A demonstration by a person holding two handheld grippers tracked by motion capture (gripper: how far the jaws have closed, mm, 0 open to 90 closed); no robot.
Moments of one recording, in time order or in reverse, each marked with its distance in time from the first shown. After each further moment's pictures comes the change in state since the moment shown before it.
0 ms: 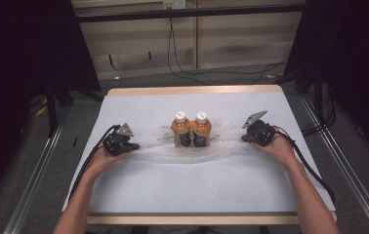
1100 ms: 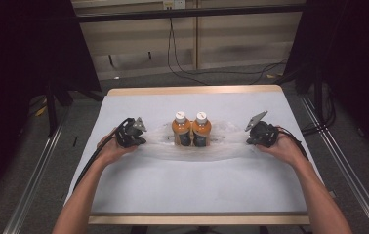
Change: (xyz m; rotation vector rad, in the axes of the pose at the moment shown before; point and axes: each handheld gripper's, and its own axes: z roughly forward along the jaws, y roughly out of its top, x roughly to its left) left arm 0.002 0.040 0.021 0.139 0.037 0.126; right arm -0.001 -0.005 -0.011 0.097 0.027 -0.069
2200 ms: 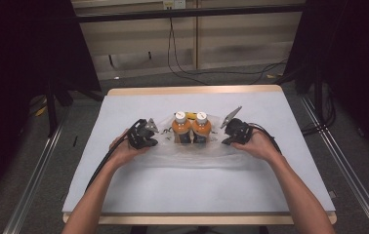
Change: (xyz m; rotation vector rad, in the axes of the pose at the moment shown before) left arm -0.022 0.027 0.011 -0.044 -0.018 0.013; right arm 0.025 0.063 0.025 -0.039 0.188 0.007
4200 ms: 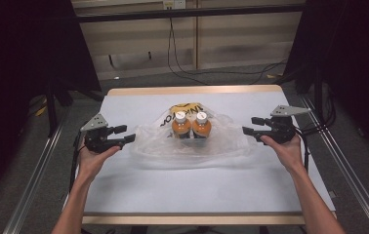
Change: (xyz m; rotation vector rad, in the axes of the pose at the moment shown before) left arm 0.003 -0.073 -0.102 -0.575 0.033 -0.295; right arm -0.003 -0.073 -0.091 -0.636 -0.140 0.286
